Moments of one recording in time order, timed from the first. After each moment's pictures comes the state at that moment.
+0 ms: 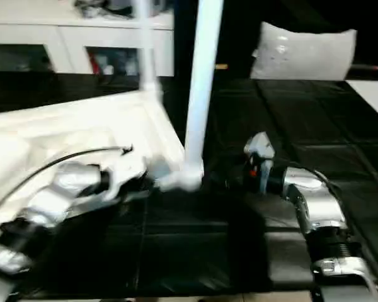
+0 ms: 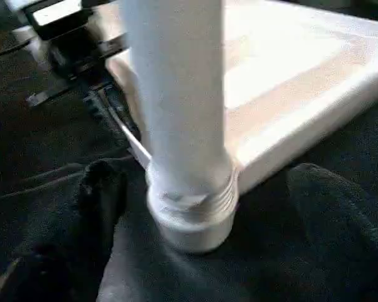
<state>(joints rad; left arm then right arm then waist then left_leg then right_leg) -0.52 0.47 -0.37 0.41 0.04 0.04 -1.20 -0.46 -0.49 0.07 0.50 0.29 0.13 1.30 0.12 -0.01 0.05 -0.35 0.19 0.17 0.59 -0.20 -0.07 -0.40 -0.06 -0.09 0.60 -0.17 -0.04</state>
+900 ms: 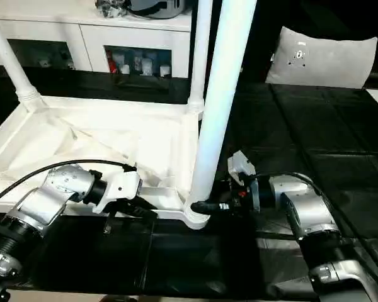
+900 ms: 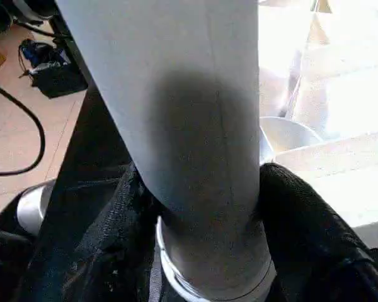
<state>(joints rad) -0.51 0.47 -0.40 0.40 0.00 -0.01 -1.34 -0.42 -0.48 0.16 0.42 0.30 0.20 1.44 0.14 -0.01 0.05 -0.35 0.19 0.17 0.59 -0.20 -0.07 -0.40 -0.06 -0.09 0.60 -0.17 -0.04</state>
